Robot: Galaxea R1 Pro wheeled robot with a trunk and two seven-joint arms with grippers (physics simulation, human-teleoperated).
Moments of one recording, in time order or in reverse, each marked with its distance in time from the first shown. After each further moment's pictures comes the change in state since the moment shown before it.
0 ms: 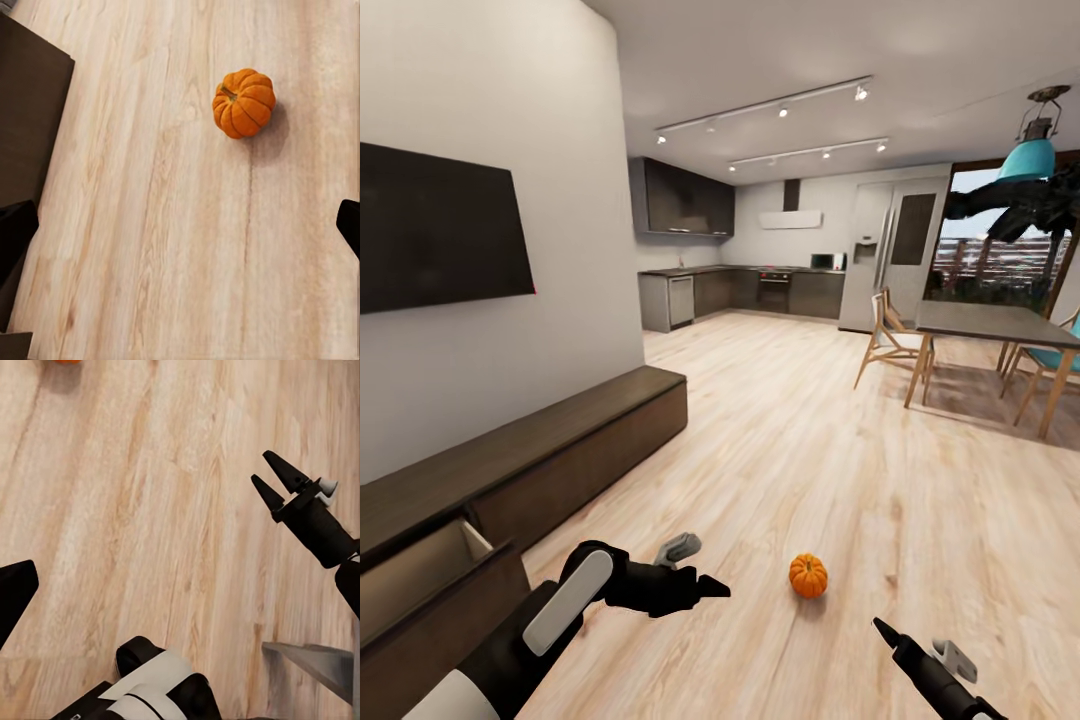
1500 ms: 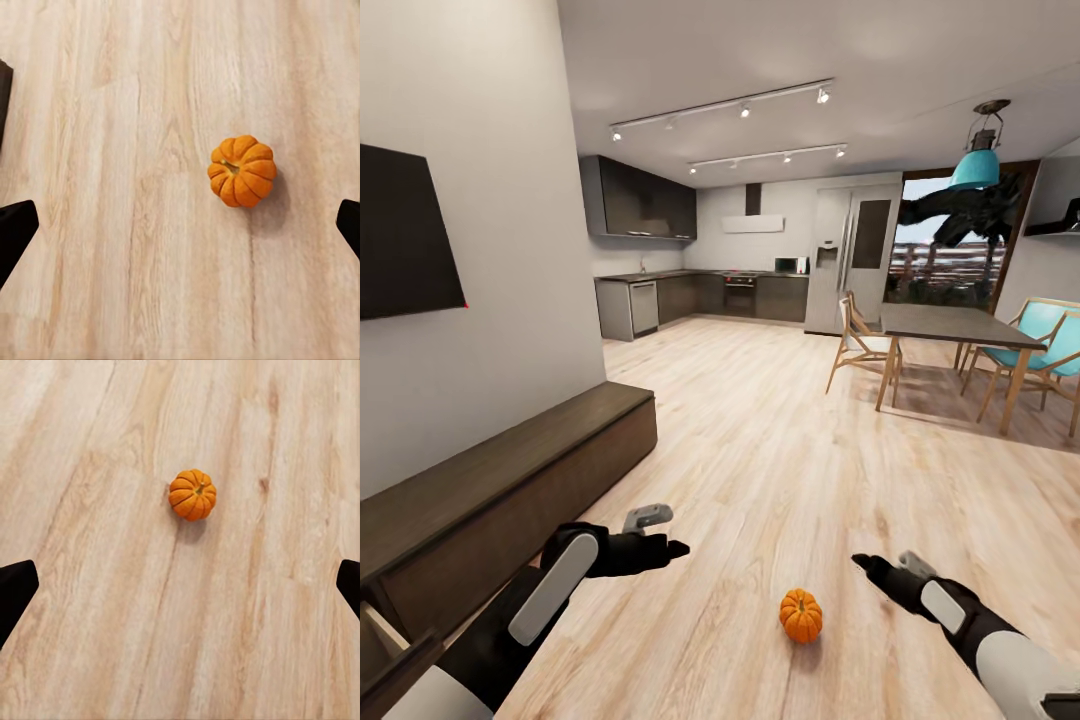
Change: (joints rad) left arm 0.000 0.016 0.106 -0.114 -0.207 -0.087 0.221; right arm -0.197 0.015 0.010 -0.193 0.170 0.361 -0.412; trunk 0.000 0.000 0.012
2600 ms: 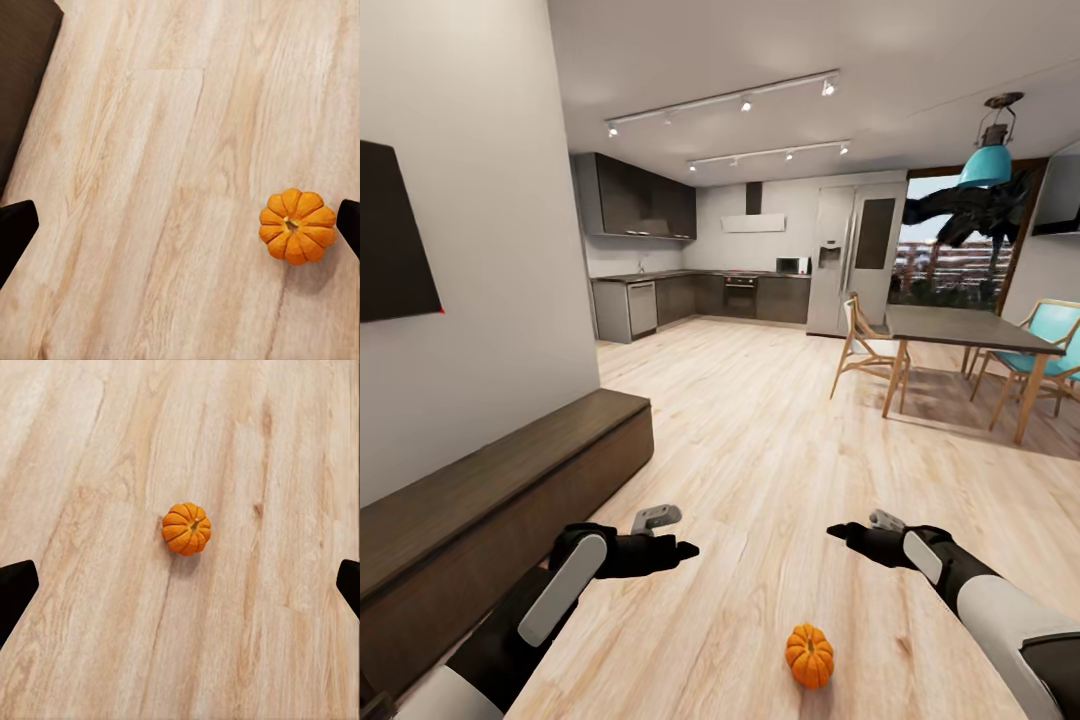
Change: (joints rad) left arm 0.000 -0.030 -0.007 0.004 0.001 0.002 -0.001; right arm -0.141 0.005 0.172 -0.013 0.096 0.176 0.098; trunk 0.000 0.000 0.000
